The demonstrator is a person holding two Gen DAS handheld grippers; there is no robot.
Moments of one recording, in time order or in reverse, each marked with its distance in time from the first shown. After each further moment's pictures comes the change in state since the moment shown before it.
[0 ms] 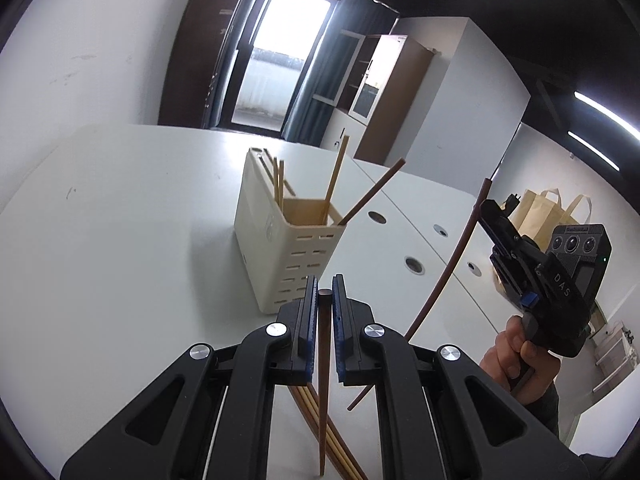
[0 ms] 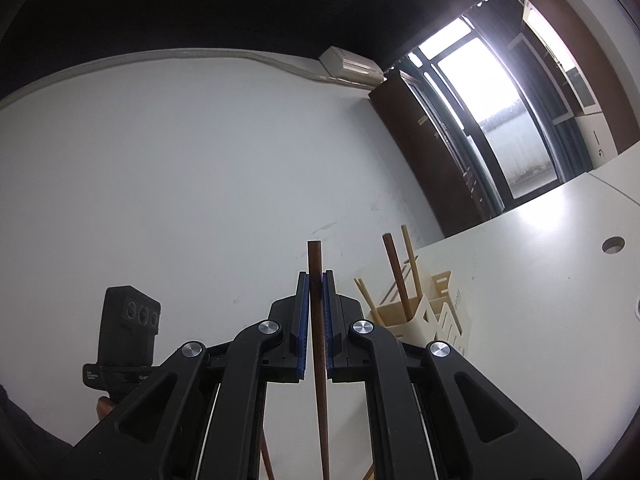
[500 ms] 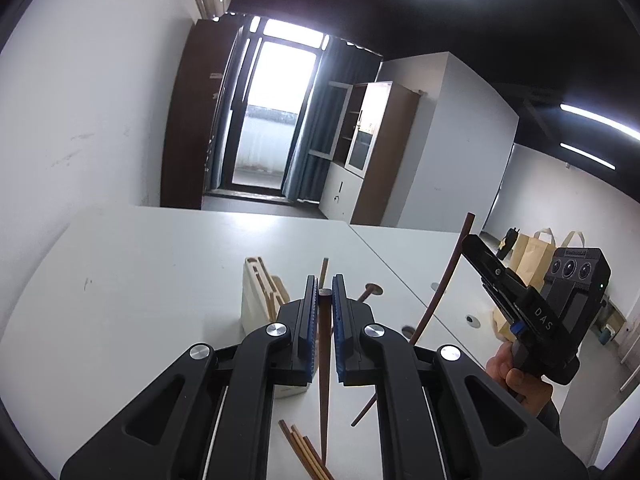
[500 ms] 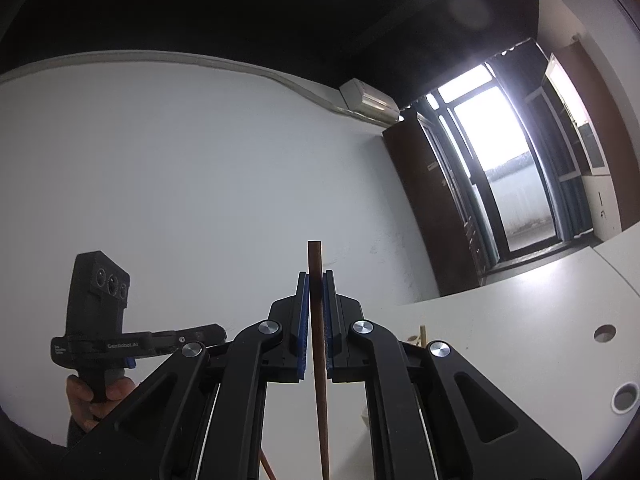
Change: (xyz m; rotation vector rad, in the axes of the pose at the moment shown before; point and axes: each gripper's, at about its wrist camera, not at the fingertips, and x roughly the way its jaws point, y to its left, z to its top) left arm -0.047 -0.034 0.092 0.092 -0.184 0.034; right arm 0.023 0.037 0.075 -0.149 -0.095 -0.030
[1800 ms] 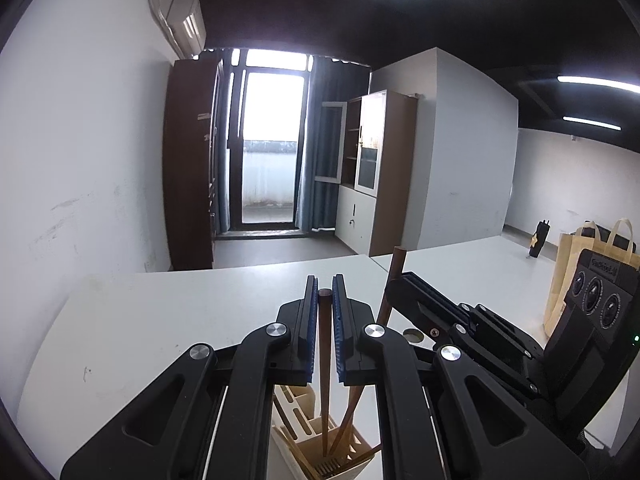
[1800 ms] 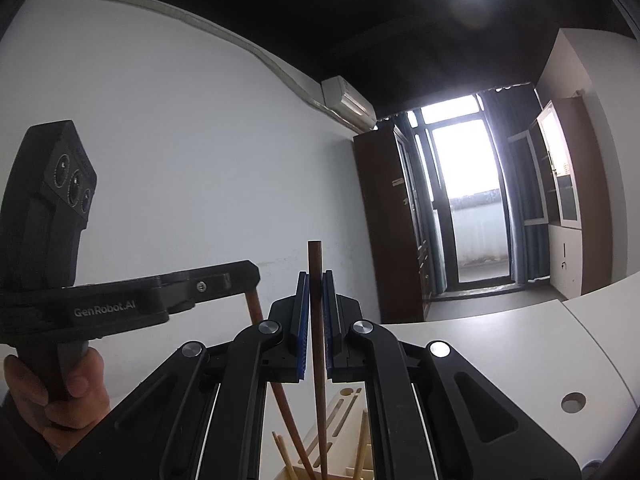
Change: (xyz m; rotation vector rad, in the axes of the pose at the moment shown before) left arm 0.124 -0.013 0.060 0.149 -0.086 0.064; right arm 0.089 -0.035 -0.005 -0.197 0.022 -0.190
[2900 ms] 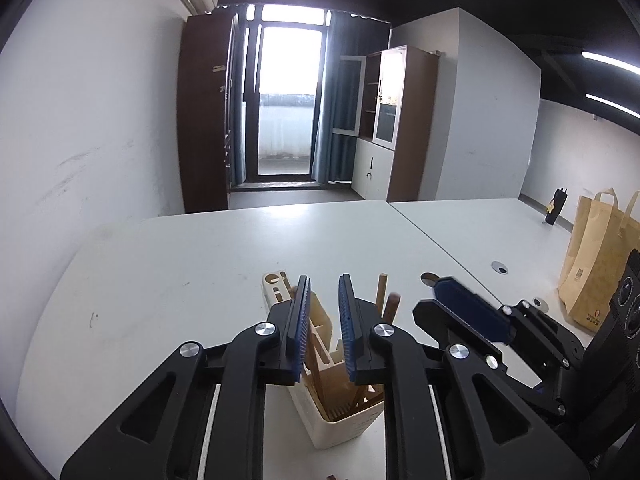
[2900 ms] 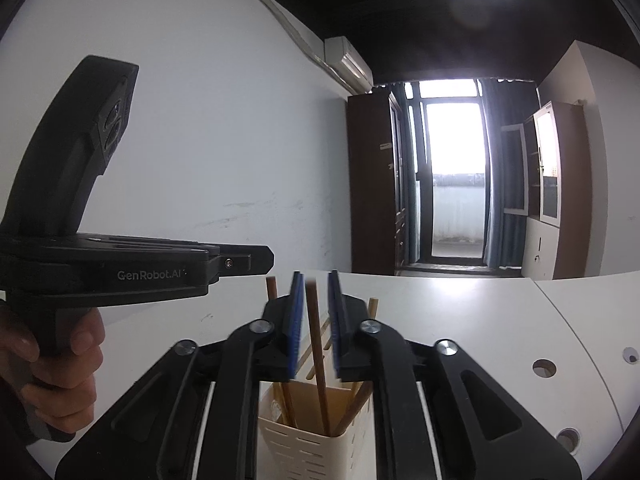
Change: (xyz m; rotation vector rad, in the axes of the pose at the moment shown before) left arm -0.003 0.020 -0.041 -0.029 0.163 0.065; right arm -0.024 0.022 -0.033 -0.089 0.130 -0.085
